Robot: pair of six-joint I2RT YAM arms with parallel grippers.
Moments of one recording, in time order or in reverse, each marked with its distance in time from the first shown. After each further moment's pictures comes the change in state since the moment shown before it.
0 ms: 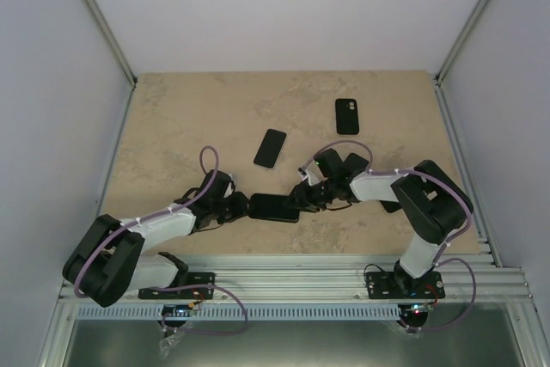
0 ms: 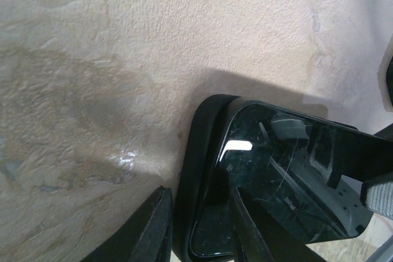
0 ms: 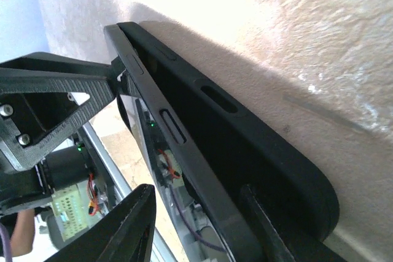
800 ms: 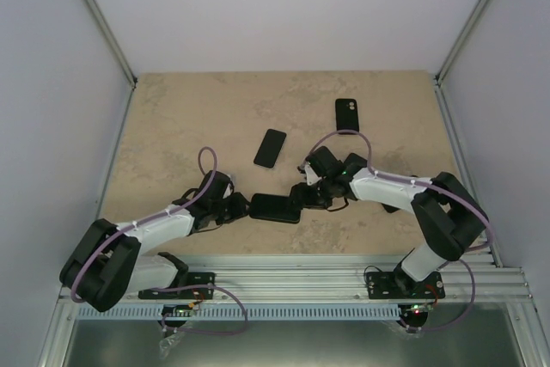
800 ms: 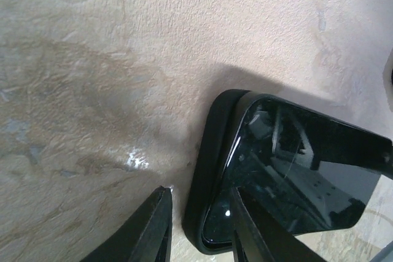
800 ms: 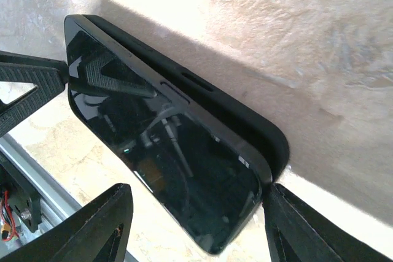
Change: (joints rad) left arm 0.000 -0.035 -0.002 -0.046 -0.020 0.001; right arm 0.097 -0.126 0.127 -0.383 0.334 -0.122
